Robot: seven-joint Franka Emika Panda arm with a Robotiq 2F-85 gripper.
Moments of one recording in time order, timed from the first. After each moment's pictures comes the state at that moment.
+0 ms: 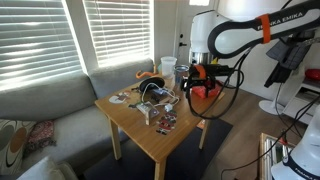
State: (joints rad) arm -0.05 -0.19 0.16 -2.16 0.02 1.91 1.10
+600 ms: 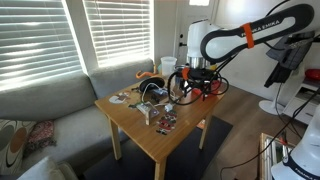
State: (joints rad) arm -0.05 -0.11 0.11 -2.14 0.01 1.95 1.55
